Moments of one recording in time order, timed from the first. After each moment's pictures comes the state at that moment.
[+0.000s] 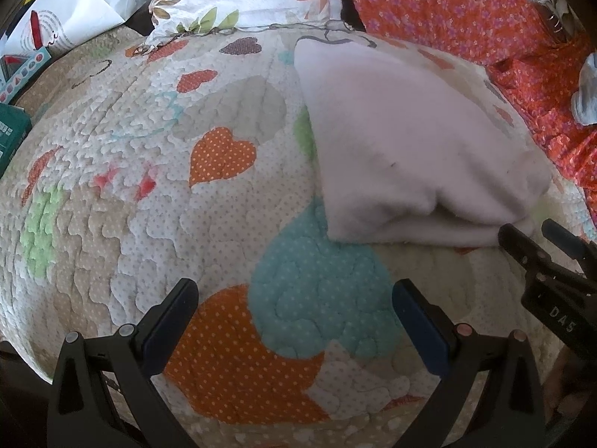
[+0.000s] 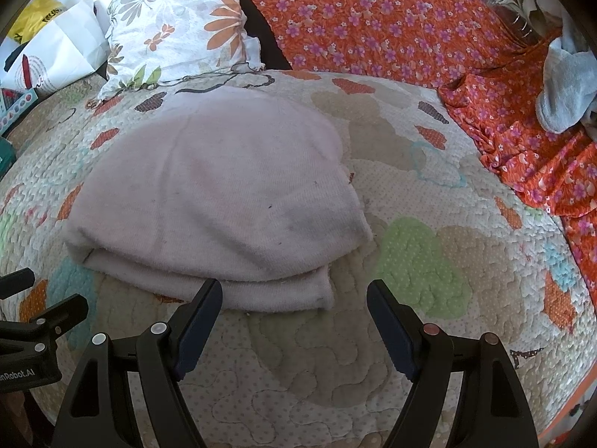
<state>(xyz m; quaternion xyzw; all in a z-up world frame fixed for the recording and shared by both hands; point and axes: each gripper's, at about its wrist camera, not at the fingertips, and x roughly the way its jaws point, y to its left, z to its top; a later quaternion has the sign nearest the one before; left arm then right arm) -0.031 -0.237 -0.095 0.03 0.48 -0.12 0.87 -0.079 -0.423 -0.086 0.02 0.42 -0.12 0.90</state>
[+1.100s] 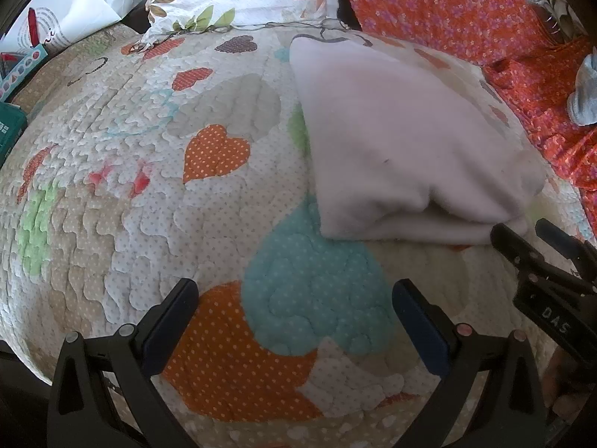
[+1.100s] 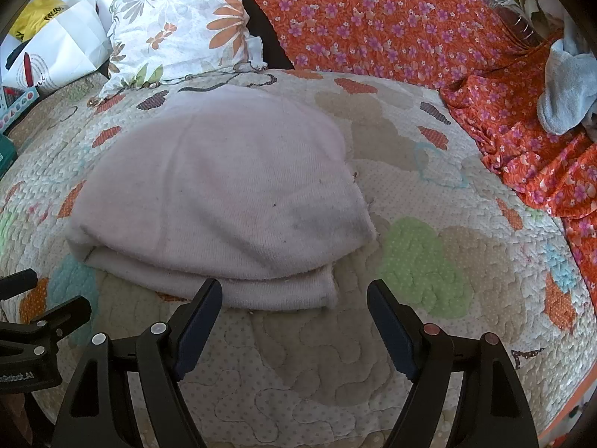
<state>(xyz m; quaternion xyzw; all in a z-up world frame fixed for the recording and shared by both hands) -0.033 -0.242 -0.095 0.03 0.49 -0.13 0.86 -0.080 -0.421 -0.086 0.02 0.42 -0.12 0.90</state>
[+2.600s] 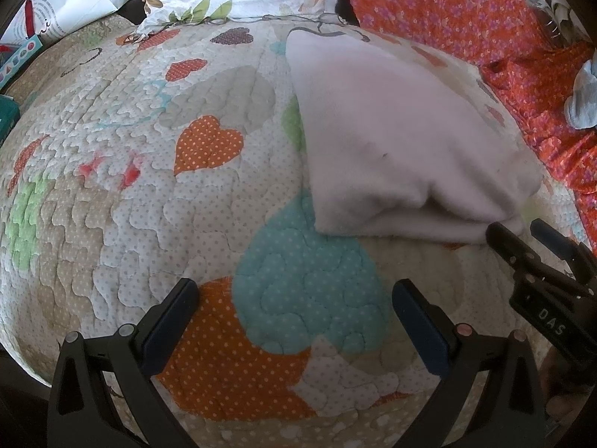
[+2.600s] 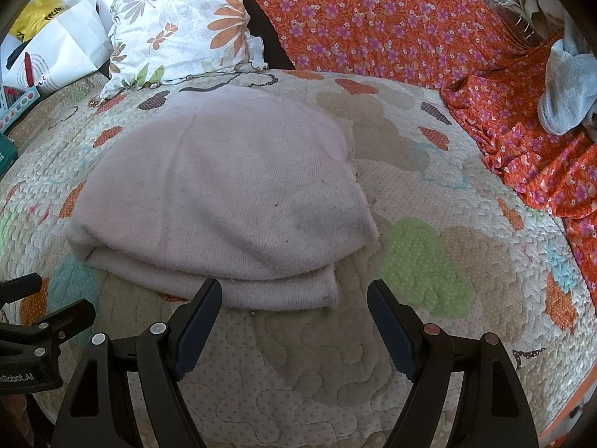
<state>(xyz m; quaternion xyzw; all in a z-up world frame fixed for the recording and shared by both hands) -0.032 -0.240 -0.099 0.01 0.50 -0.14 0.86 -0.080 -0.419 -0.086 0.02 0.42 -0.12 0.90</state>
